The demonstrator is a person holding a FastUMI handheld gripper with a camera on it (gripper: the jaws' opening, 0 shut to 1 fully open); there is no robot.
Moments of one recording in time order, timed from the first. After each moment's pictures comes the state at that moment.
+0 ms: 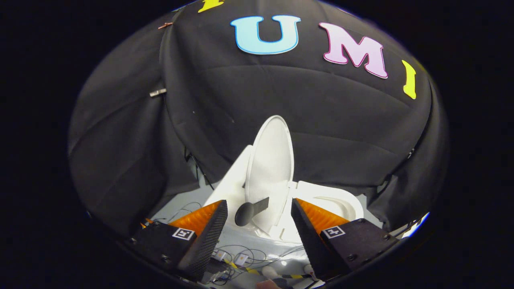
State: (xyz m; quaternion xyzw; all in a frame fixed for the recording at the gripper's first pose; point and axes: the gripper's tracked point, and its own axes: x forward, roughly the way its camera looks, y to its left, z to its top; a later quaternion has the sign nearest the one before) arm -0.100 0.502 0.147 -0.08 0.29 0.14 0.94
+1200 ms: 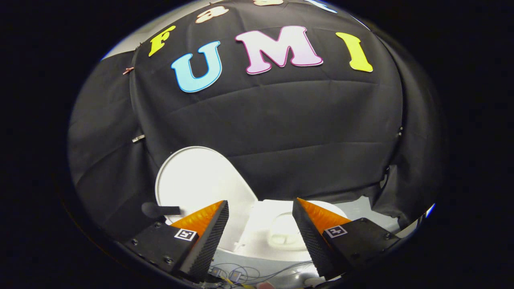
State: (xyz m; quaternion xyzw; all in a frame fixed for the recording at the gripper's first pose) arm -0.034 0.250 0.150 0.04 0.19 0.12 0.97
